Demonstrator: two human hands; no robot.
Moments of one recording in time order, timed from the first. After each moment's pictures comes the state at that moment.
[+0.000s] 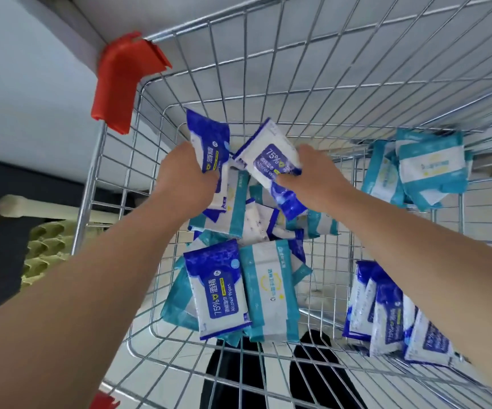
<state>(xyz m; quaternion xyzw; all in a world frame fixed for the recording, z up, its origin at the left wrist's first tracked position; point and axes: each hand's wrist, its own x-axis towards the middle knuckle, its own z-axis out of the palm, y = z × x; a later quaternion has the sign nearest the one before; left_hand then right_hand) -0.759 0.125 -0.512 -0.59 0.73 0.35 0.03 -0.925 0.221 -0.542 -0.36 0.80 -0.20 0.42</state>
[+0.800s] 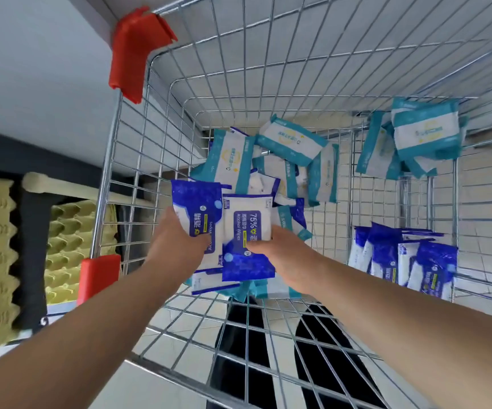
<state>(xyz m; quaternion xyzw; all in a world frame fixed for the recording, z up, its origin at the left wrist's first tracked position) -0.675 0.221 -0.504 -0.70 0.53 0.48 0.05 -0.809 0.319 -0.554 -0.09 0.66 -0.30 0.68</state>
